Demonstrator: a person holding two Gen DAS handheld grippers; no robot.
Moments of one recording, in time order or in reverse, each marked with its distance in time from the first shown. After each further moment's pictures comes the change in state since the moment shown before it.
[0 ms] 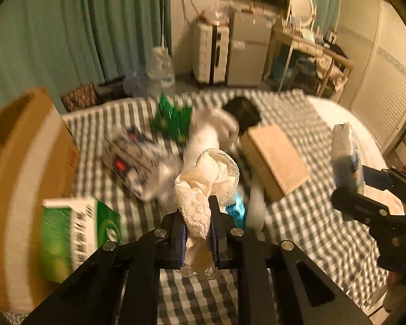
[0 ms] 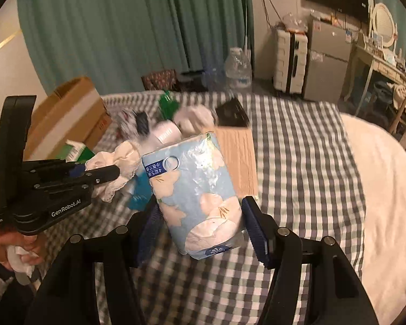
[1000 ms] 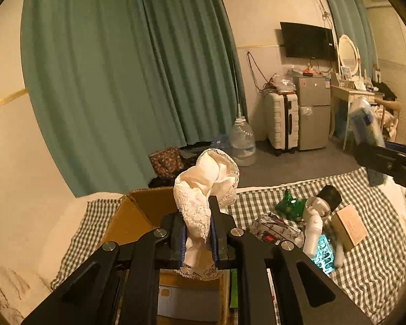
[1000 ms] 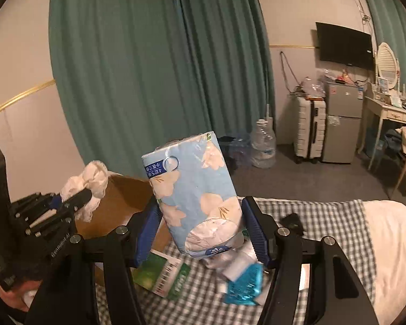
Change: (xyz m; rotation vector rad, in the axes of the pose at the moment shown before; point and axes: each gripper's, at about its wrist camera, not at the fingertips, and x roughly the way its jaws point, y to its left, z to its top) left arm -0.164 0.124 0.042 -0.037 -0.331 0.387; right arm -0.077 0.137 0.130 -0.004 -0.317 0.095
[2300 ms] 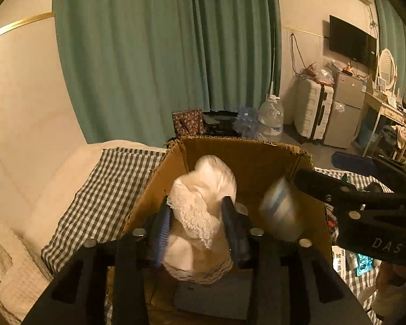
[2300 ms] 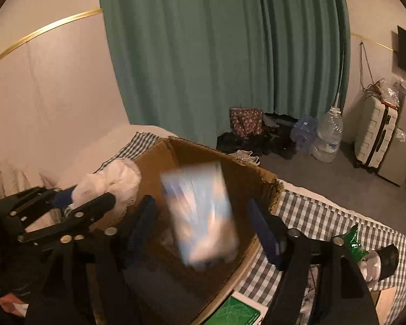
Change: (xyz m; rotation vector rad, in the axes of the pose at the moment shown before) left arm 0.078 0.111 -0.060 -0.187 0.174 0.055; right arm 0.188 0.121 -0.020 -0.209 0.188 0.216
